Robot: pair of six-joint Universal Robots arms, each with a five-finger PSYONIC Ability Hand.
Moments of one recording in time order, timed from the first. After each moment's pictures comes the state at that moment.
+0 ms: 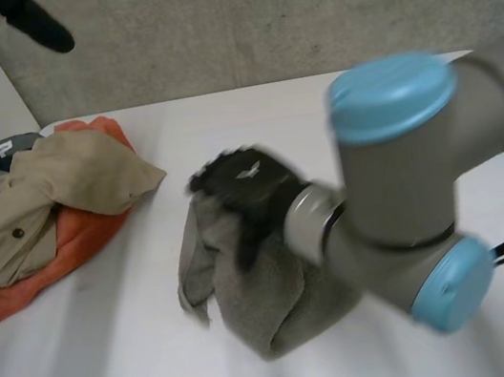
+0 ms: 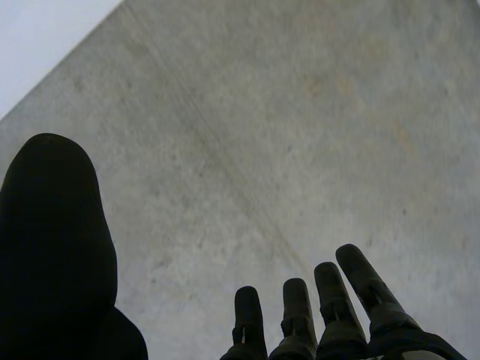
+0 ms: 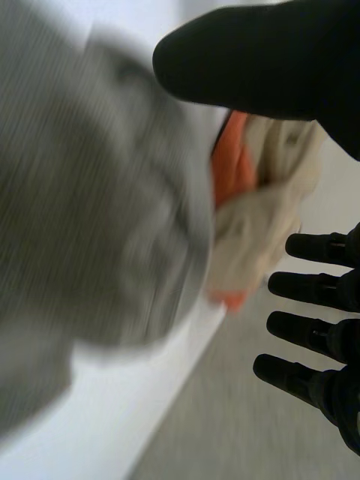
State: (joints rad) left arm 4.37 -1.63 -1.08 2.98 -1.45 3.34; right arm 2.32 -1.02 1.12 0.20 1.40 2.98; left_hand 0.20 0.21 0.21 0.20 0.05; right_hand 0.32 0.32 0.30 0.31 0.10
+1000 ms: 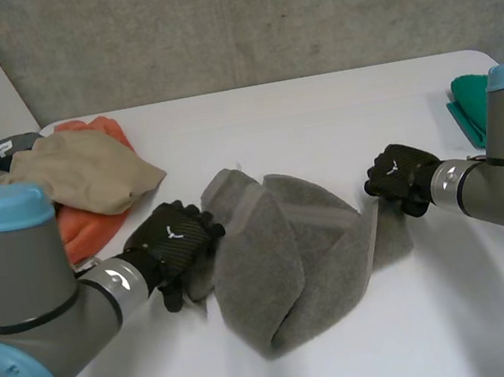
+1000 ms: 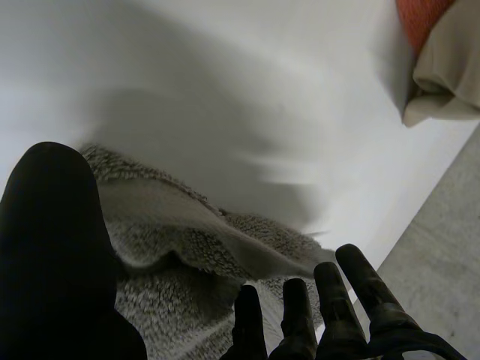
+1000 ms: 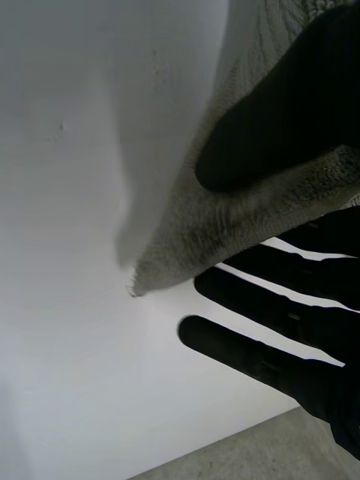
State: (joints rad) left arm 4.31 -1.99 -1.61 3.11 -1.27 3.90; right arm 1.79 -0.82 1.17 0.24 1.18 2.11; left_hand 0.21 0.21 0.21 0.20 0.05; right_hand 1.08 1.09 1.08 1.08 0.90
